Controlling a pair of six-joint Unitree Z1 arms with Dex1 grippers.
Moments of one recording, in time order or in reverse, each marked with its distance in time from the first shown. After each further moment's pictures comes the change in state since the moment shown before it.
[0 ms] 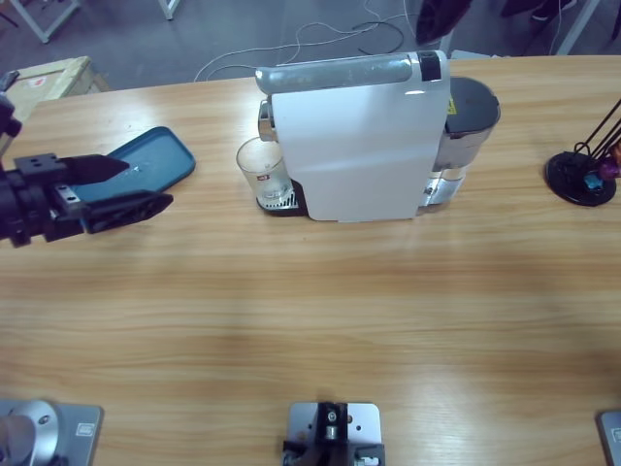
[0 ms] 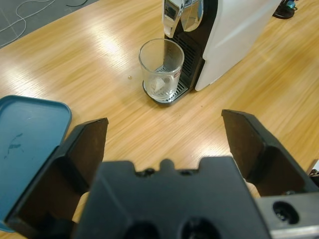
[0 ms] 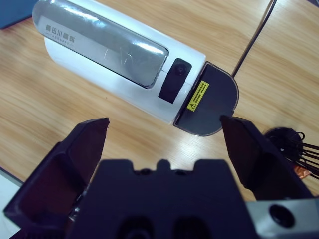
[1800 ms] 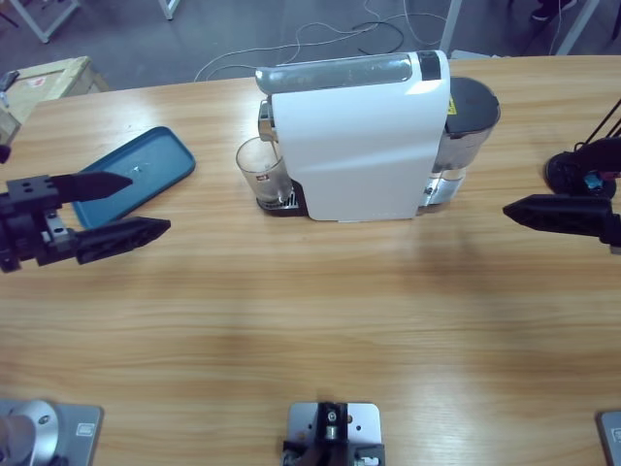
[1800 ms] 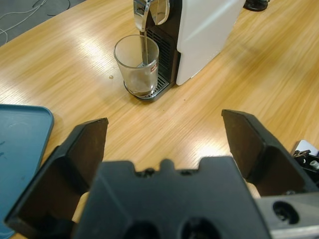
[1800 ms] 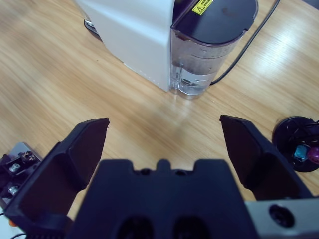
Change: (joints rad) arm 0 0.000 -0.055 0.045 0.000 -0.087 0.044; arm 1 0.061 -0.650 1.205 -0.847 -0.026 -0.103
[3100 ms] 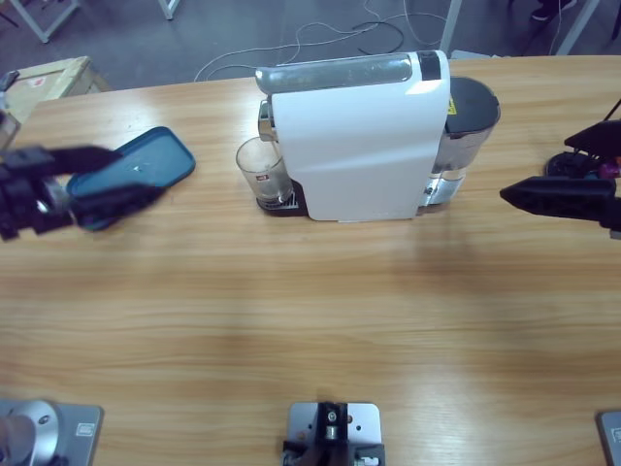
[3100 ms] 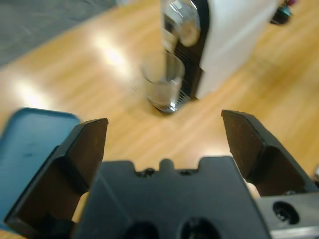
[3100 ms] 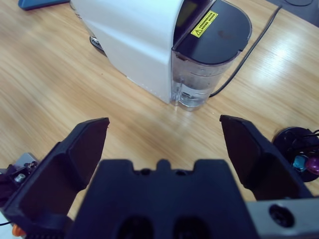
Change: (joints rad) arm 0 -0.001 0.029 -0.067 -0.007 0.119 -0.012; arm 1 0.000 -0.003 0.004 -0.050 -0.003 0.003
